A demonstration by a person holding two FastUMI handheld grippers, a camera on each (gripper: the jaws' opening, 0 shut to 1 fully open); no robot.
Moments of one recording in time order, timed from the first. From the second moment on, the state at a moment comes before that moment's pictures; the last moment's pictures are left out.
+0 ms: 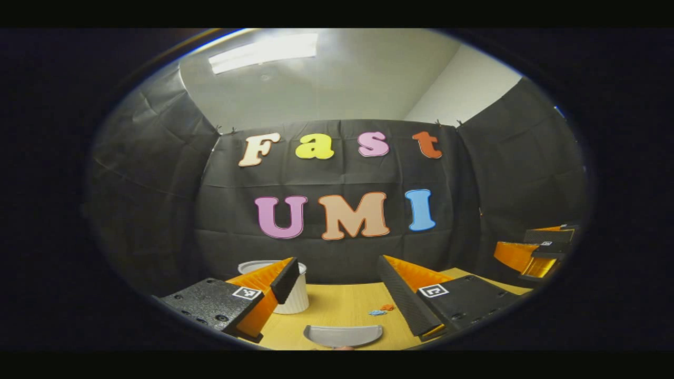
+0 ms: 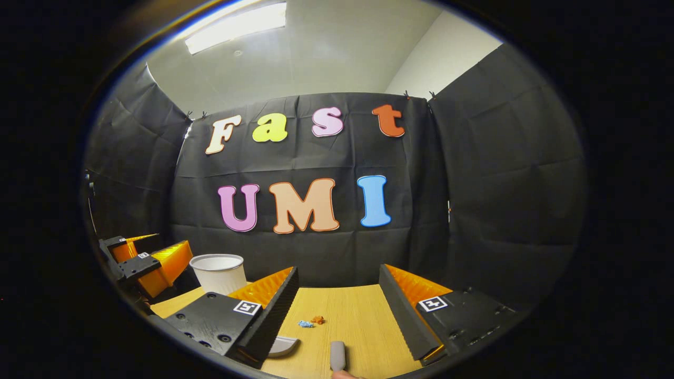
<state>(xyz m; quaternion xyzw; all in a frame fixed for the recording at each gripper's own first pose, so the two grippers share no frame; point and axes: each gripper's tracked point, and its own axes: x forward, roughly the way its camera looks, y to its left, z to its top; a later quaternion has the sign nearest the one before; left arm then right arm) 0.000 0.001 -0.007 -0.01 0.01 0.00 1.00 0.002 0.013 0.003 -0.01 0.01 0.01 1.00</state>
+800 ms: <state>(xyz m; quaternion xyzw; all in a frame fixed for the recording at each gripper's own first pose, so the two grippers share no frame) -0.006 0.004 -0.008 -0.01 0.01 -0.01 1.00 -0.002 0.020 0.003 -0.01 0.01 0.01 1.00</state>
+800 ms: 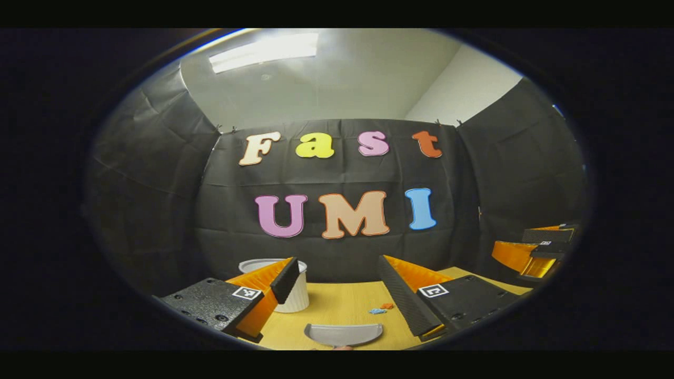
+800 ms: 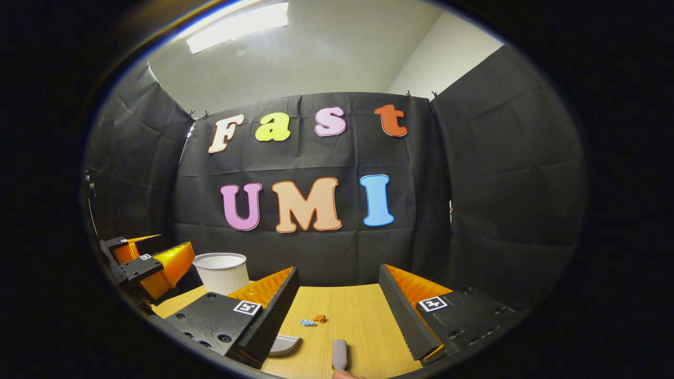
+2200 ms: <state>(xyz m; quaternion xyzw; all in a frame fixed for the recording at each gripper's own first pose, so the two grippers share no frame) -0.048 -0.012 -0.268 -0.01 0.36 -0.06 0.93 -0.001 0.025 -0.291 -0.08 0.35 0.05 0.93</state>
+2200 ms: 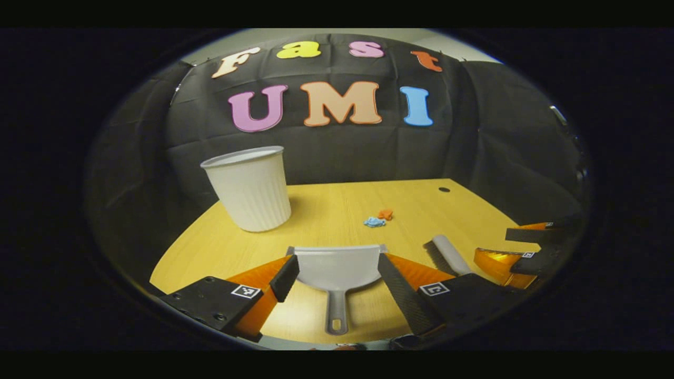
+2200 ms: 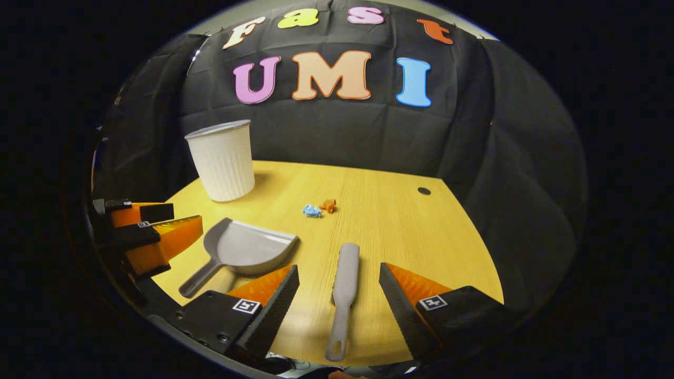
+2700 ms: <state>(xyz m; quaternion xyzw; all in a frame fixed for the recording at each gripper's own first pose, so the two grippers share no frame) -0.092 -0.012 -0.358 0.04 0.48 -0.08 0.87 -0.019 -0.001 -0.389 -0.13 0.47 0.04 0.87</state>
